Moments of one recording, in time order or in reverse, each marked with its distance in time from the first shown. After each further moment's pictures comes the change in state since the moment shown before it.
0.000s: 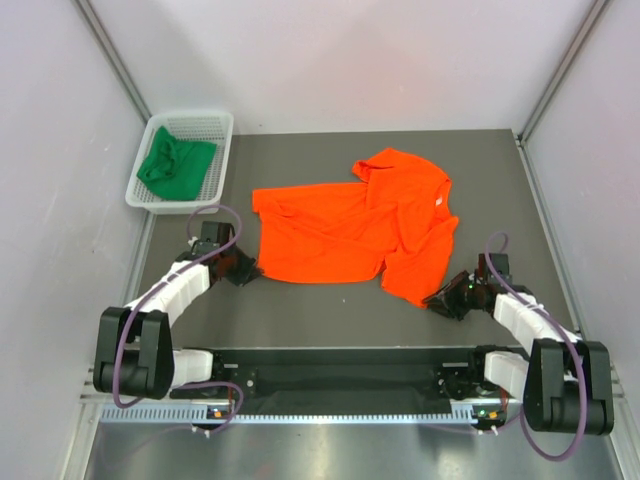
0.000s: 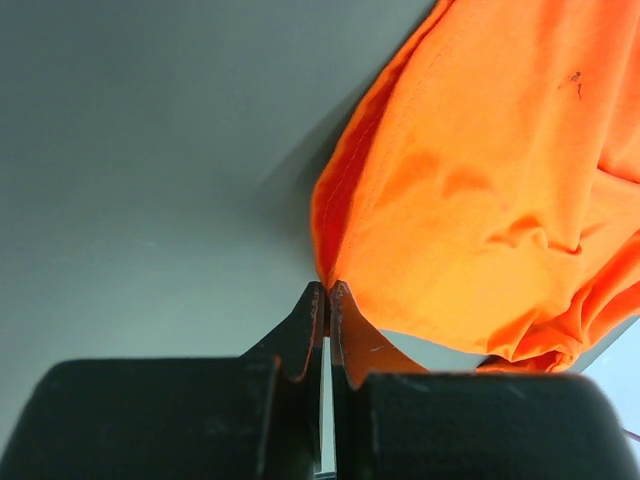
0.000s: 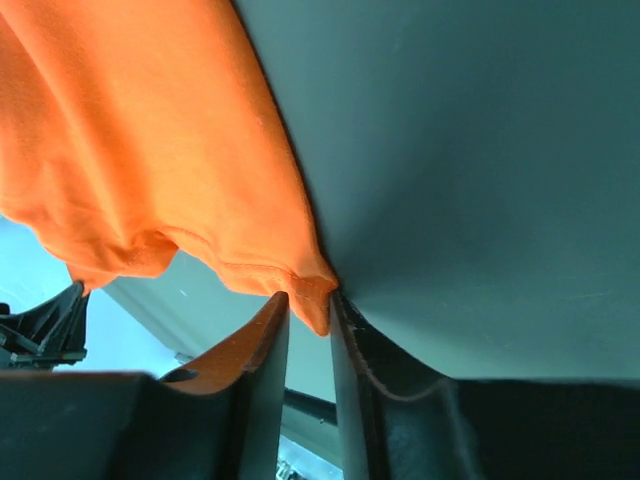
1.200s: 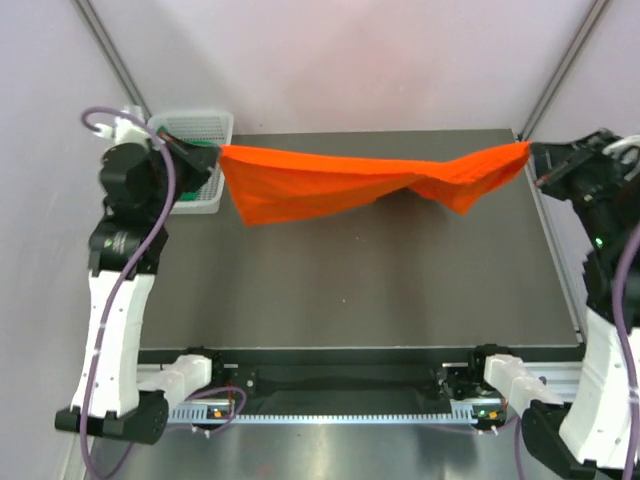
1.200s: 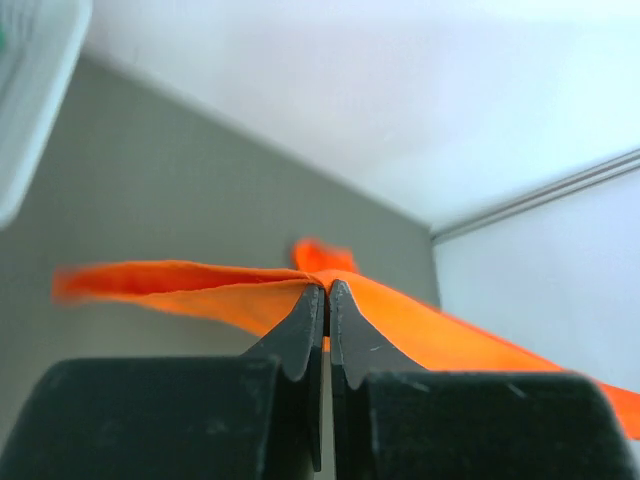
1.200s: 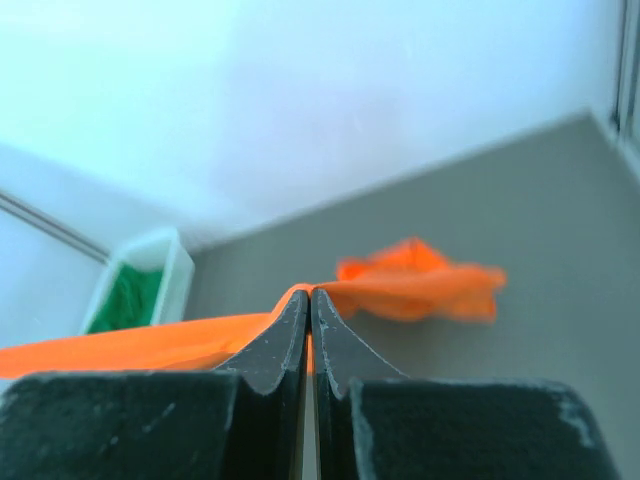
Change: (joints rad) left arm -0.004 -0.212 0.831 -0.227 -0.080 0.242; right arm 0.002 -0.130 1.384 -0.458 0.342 -0.410
